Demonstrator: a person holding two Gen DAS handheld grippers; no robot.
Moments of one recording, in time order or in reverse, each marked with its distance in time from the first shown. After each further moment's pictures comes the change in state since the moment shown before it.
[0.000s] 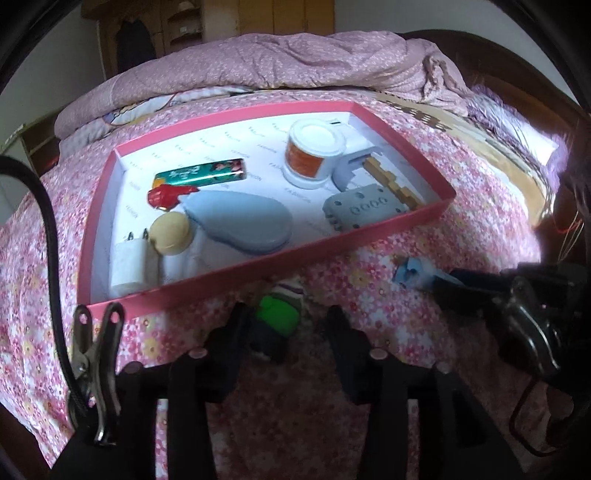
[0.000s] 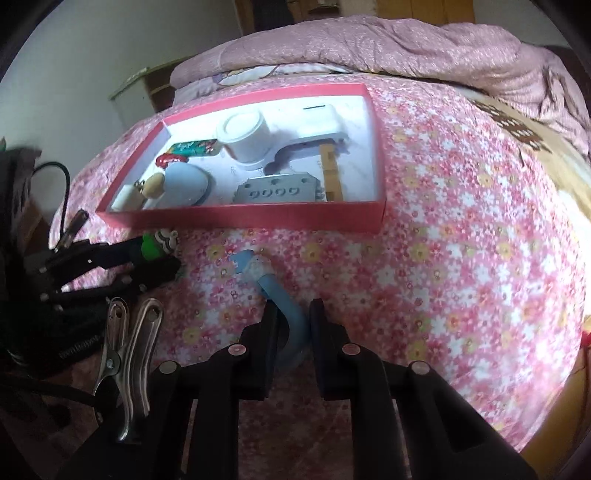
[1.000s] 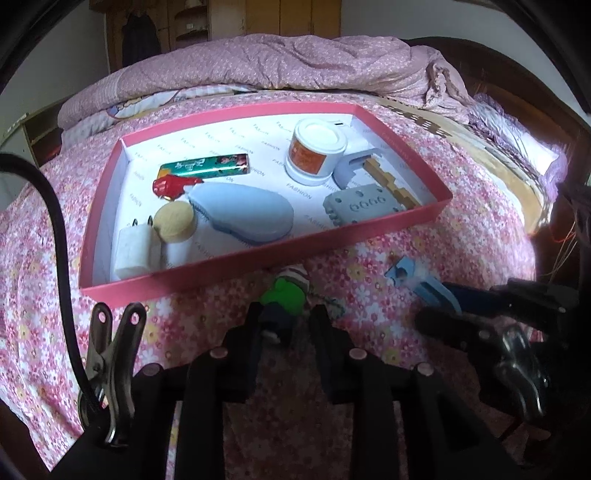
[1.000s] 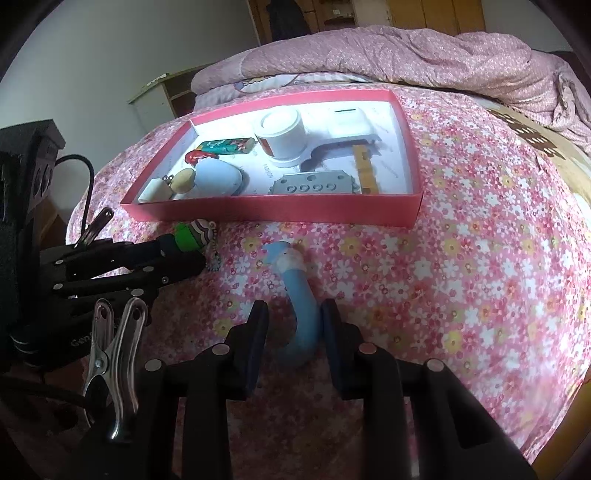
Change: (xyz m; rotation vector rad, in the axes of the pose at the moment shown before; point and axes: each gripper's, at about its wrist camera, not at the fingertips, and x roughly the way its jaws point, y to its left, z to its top) left arm -0.006 0.005 -0.005 -0.041 -0.007 -0.021; right arm -0.003 0.018 -0.015 -0.040 -0.049 0.052
